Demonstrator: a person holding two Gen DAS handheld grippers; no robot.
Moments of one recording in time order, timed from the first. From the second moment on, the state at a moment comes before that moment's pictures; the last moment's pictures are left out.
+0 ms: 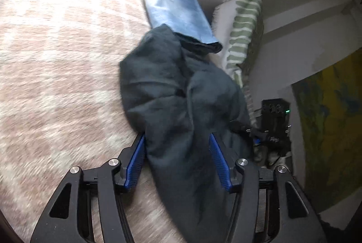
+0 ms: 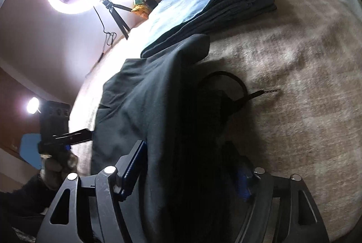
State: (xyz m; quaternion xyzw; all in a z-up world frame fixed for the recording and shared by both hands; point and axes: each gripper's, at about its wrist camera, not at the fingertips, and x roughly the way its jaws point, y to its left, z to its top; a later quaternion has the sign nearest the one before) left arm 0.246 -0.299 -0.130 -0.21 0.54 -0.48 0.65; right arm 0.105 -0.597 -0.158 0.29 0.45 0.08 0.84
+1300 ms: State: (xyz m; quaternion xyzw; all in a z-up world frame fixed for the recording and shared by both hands) left arm 0.339 -0.342 -0.007 -0.18 0.38 -0.56 0.72; right arm 0.167 -0.560 0.035 0.11 0.30 0.06 0.95
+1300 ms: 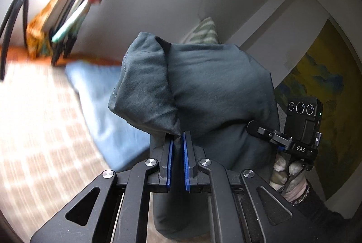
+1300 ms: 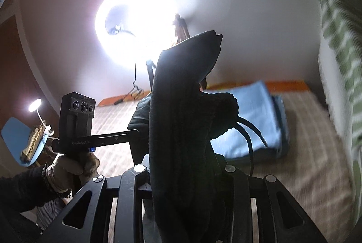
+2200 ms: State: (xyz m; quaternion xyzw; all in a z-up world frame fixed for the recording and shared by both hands) left arm 0.470 -0.414 -0.053 -0.13 0.40 -0.48 0.77; right arm 0.334 -0.670 -0.036 0.13 0.38 0.03 0.92
